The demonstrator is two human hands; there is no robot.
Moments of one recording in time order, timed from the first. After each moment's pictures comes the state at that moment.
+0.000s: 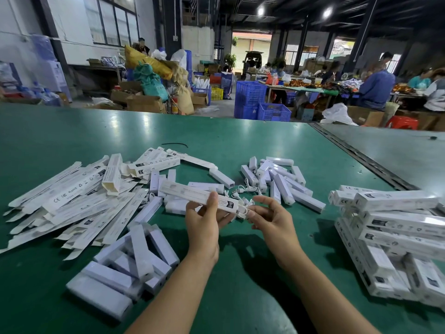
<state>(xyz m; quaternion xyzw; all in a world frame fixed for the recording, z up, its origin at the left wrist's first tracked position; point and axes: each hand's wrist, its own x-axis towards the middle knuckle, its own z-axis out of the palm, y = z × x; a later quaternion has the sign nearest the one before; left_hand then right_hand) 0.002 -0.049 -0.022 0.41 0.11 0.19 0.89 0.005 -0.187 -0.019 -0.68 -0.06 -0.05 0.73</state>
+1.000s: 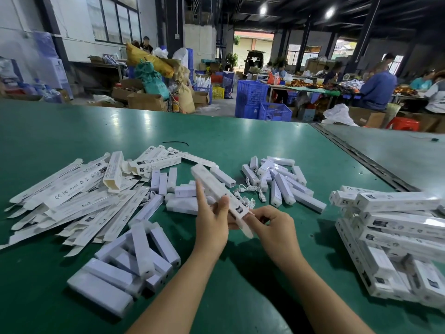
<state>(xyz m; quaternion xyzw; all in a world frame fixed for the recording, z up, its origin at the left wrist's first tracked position) -0.001 -0.049 -0.026 0.63 0.03 0.15 0.76 -0.005 -0.184 -0.016 -0.81 -0.07 -0.15 0.56</state>
